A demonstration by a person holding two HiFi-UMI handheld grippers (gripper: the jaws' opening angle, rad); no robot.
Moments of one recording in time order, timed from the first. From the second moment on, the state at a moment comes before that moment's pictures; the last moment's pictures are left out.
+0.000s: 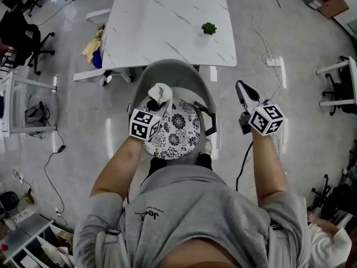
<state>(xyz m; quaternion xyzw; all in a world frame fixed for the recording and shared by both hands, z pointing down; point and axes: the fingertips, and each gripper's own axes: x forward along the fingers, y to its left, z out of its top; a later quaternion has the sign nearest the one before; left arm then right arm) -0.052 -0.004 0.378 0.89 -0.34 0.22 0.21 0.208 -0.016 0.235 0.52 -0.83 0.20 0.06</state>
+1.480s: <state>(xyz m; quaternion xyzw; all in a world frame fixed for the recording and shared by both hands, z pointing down) -0.151 0.028 0.083 0.90 -0.42 0.05 0.11 0.123 0.011 0.067 0.44 -0.90 0.06 0.05</state>
